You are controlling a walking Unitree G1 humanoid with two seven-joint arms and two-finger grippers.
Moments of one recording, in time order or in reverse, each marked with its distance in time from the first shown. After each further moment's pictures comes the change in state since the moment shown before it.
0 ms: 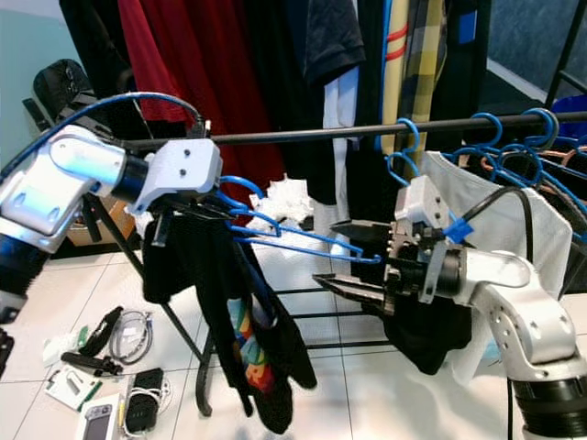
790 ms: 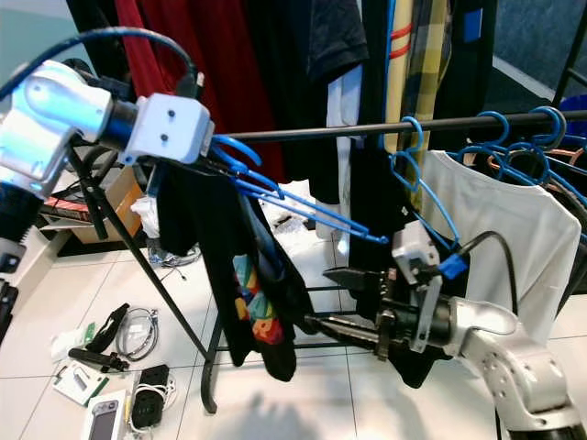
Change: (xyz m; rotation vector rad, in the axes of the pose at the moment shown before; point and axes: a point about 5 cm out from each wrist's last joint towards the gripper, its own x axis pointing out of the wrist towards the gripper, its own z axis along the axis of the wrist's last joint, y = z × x) left arm -0.022 0.038 0.031 0.251 -0.085 0.057; right arm -0.008 0.021 -0.048 0.312 -0.078 -0.029
